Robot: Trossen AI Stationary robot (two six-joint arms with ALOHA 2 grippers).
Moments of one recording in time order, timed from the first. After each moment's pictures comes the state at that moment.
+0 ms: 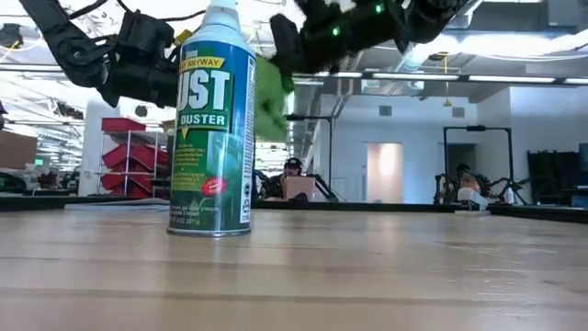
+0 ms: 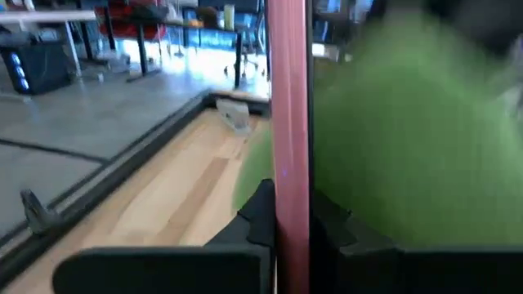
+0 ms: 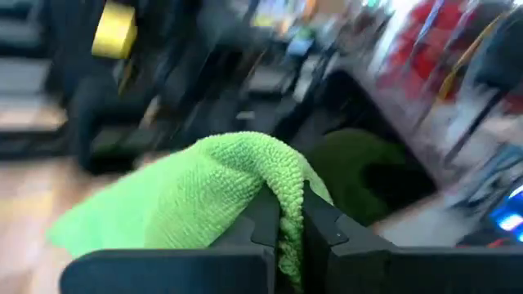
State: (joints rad) left arm 0.47 1.23 0.38 0.70 0.27 -0.03; right arm -0.02 1.74 1.10 0.61 0.51 -0.24
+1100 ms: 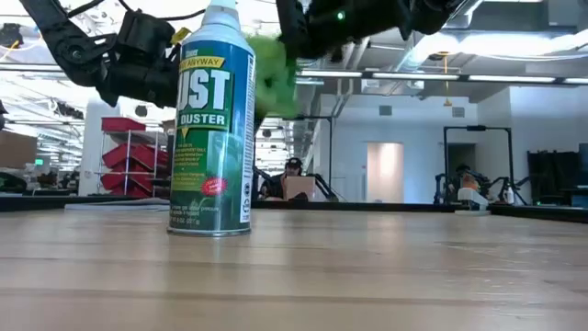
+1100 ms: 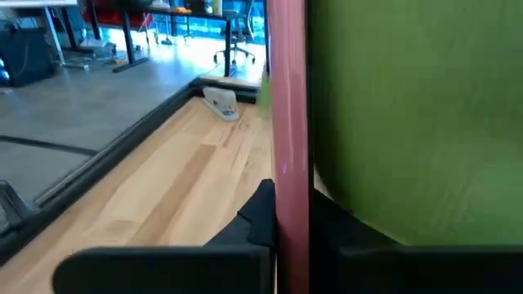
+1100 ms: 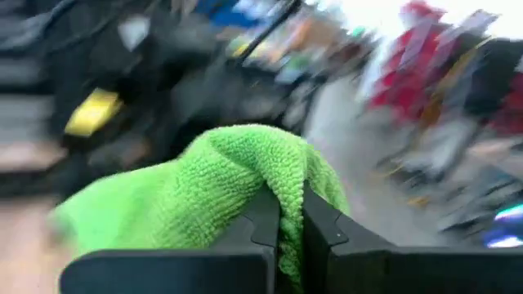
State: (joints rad) left arm 0.45 1.23 0.38 0.73 0.28 0.00; right arm -0.02 1.72 1.10 0.44 0.40 -0.09
